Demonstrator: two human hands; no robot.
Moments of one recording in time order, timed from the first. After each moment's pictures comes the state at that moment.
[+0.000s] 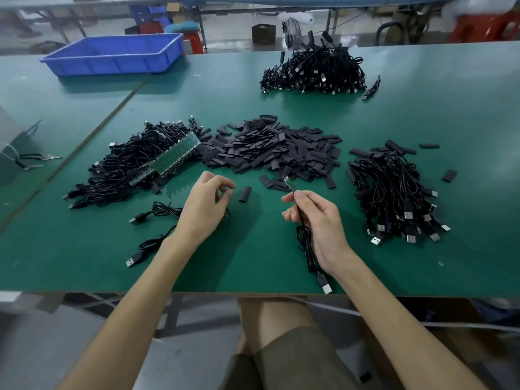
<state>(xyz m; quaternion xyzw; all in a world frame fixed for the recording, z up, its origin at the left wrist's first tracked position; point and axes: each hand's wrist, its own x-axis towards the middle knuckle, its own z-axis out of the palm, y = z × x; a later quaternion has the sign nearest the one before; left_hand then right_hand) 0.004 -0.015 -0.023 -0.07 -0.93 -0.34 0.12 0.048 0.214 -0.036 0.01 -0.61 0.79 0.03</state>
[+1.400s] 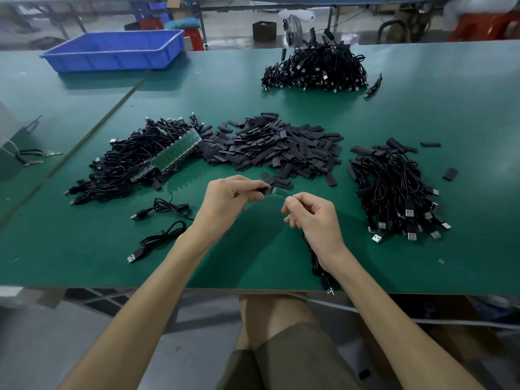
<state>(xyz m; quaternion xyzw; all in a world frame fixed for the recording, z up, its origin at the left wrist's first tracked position) 0.014 0.016 -0.010 -0.15 -0.84 -0.52 0.07 0.051 0.211 -0.036 0.03 -0.74 0.67 0.07</state>
